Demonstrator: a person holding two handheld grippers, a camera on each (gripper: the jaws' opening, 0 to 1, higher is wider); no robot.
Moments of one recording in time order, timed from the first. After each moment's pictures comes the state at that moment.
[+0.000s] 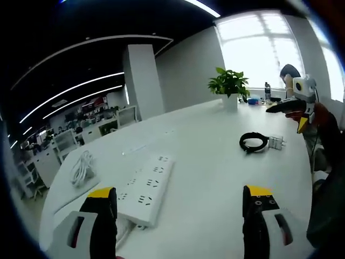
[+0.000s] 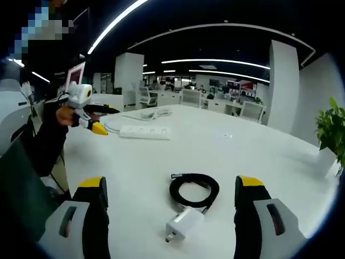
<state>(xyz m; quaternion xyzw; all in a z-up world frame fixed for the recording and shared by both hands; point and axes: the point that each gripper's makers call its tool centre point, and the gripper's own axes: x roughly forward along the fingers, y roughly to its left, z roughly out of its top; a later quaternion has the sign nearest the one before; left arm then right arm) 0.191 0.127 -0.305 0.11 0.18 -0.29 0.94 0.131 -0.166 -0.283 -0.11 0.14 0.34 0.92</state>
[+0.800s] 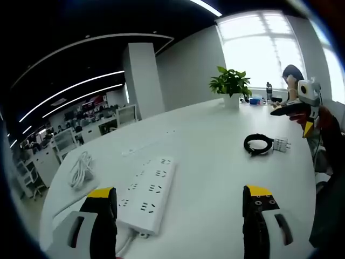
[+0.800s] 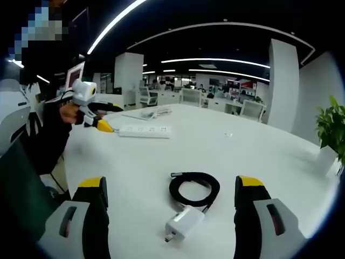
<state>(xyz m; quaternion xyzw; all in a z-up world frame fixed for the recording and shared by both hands) 0.209 0.122 -0.301 0.11 0.18 -0.29 0.93 0.131 -0.166 -0.286 -0.11 0.14 0.34 0.92</state>
